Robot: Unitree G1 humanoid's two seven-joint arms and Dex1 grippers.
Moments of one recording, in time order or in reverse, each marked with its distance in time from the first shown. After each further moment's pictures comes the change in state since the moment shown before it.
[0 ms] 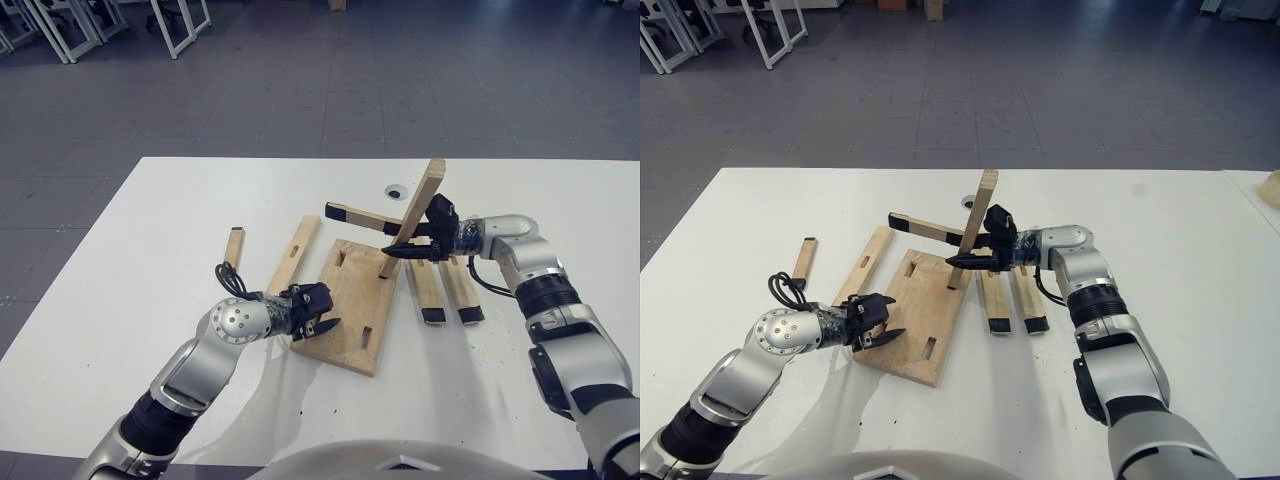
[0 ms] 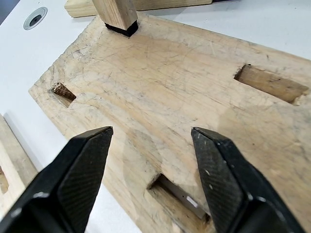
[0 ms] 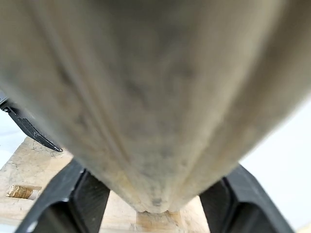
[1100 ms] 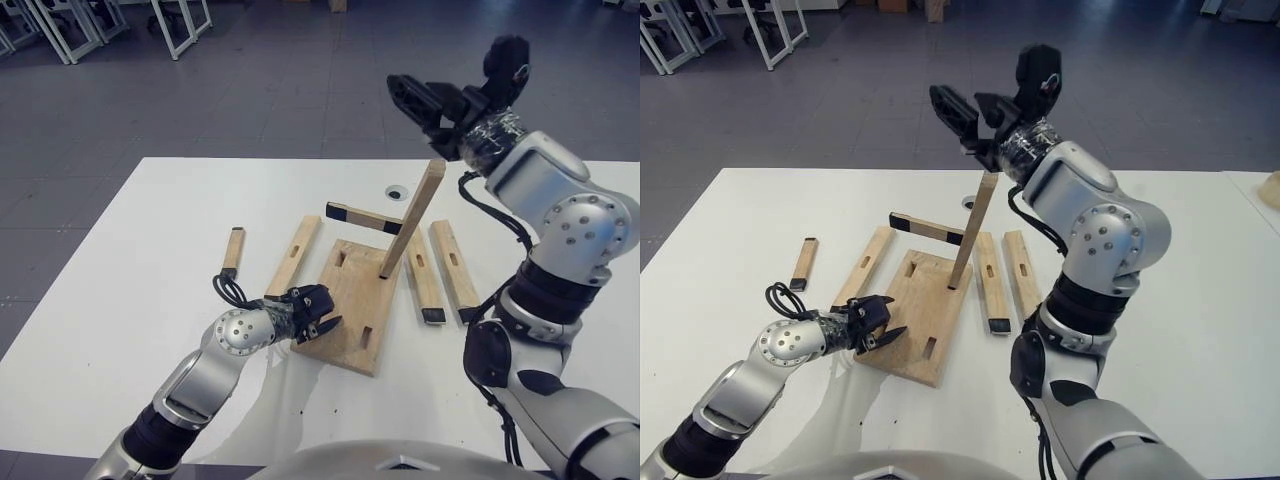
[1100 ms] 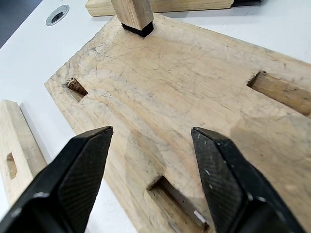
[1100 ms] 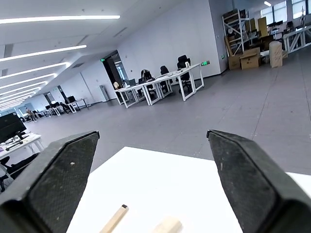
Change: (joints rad) left arm 0.058 -0.021 -0.016 -0.042 -0.005 0.029 0.132; right arm -0.102 0.364 -0.548 -1.012 0.294 0.999 -1.155
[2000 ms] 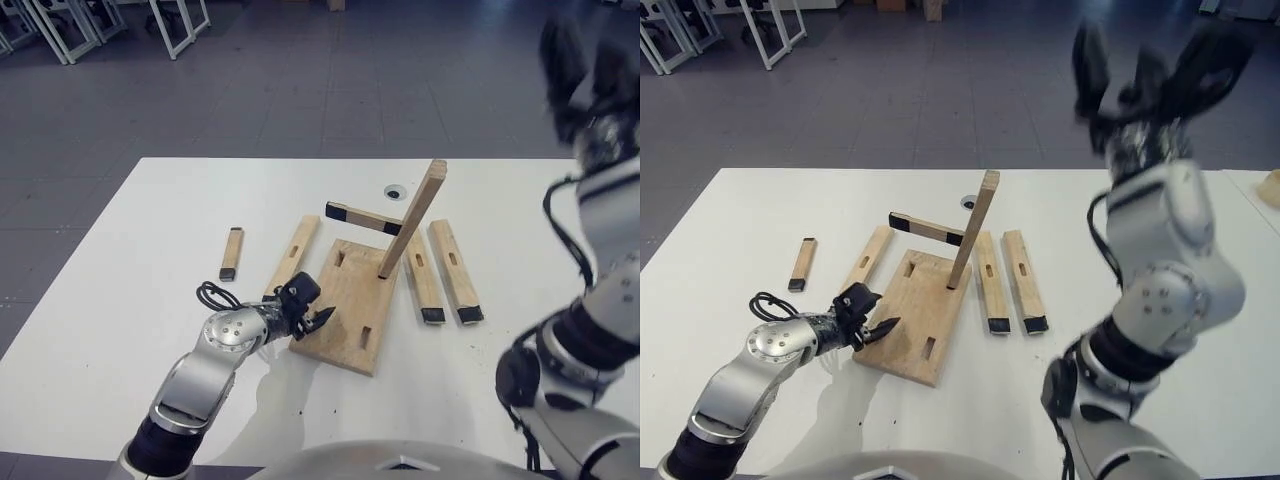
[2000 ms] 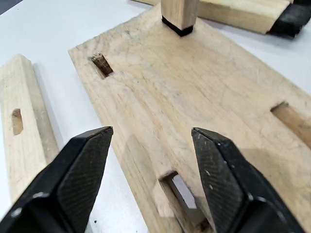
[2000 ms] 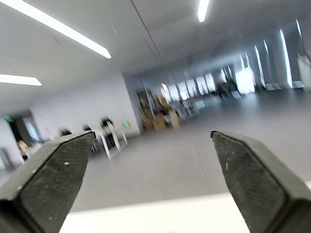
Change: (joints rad) left arm 0.034 -0.130 0.180 -0.109 -0.144 0.238 0.080; right arm 0.324 -0.150 -0.084 -0.346 0.079 -0.186 -0.317
